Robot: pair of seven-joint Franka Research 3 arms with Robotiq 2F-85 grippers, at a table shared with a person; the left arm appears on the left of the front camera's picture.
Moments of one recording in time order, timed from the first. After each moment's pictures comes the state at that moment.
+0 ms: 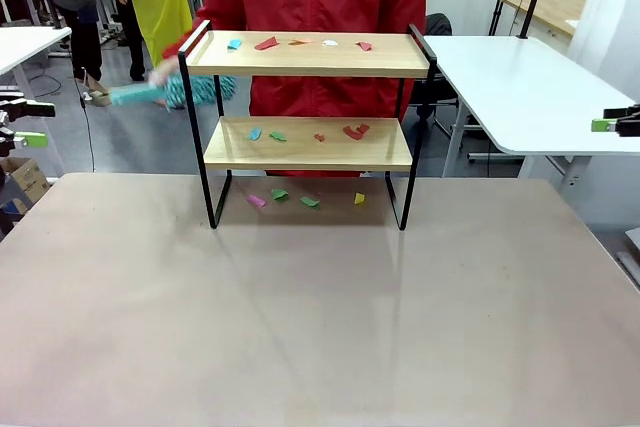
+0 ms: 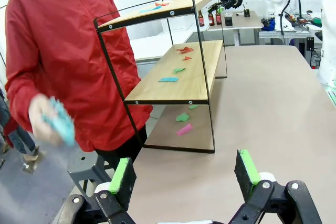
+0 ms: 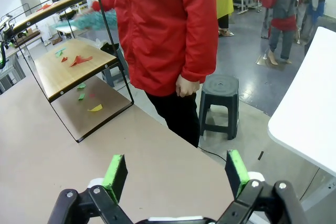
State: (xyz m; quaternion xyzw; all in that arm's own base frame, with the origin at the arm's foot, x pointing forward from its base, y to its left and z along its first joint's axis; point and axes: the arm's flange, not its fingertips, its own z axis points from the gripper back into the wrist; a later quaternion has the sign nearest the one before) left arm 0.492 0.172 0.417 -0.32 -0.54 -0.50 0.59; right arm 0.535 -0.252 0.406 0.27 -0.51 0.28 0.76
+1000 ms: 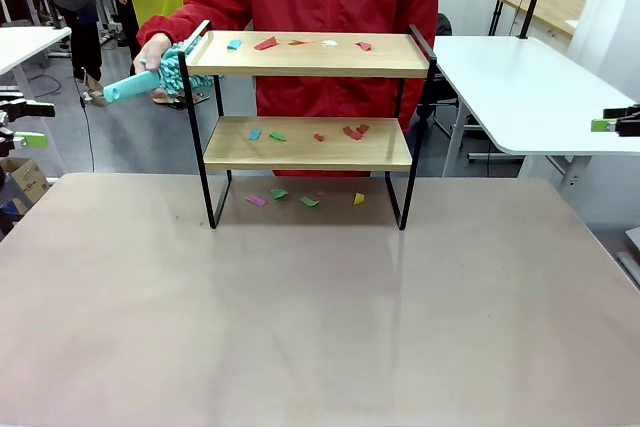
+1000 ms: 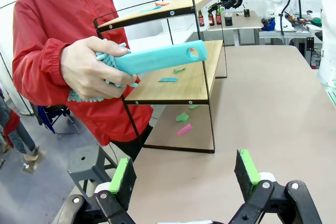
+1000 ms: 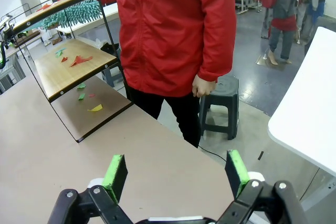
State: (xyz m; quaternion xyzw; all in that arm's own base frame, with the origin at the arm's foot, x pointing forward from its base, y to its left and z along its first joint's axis) left arm 0.492 0.172 0.417 -0.32 -0.54 -0.50 0.59; right arm 0.535 -0.252 0.406 0.27 -0.51 0.28 0.76
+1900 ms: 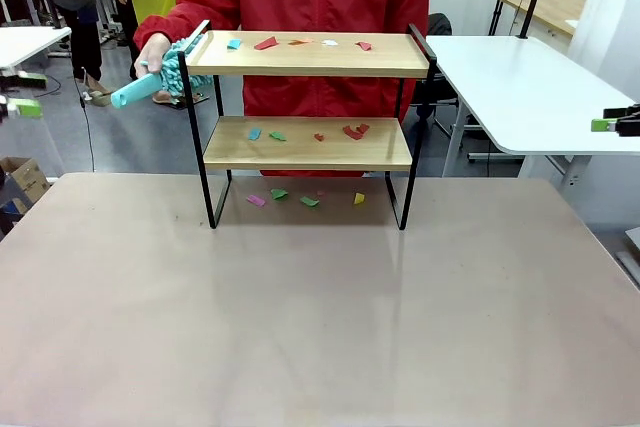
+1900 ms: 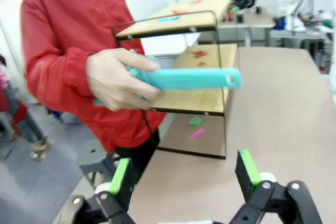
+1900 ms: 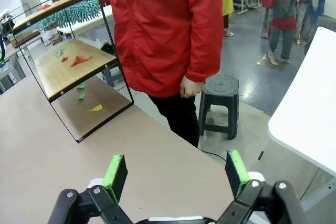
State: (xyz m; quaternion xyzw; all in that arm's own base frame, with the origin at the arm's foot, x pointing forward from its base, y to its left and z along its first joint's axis) left arm 0.498 0.169 0.484 -0.29 -0.54 -0.48 0.62; right arm 0.535 -0.252 0.405 0.27 -0.51 0.28 0.76
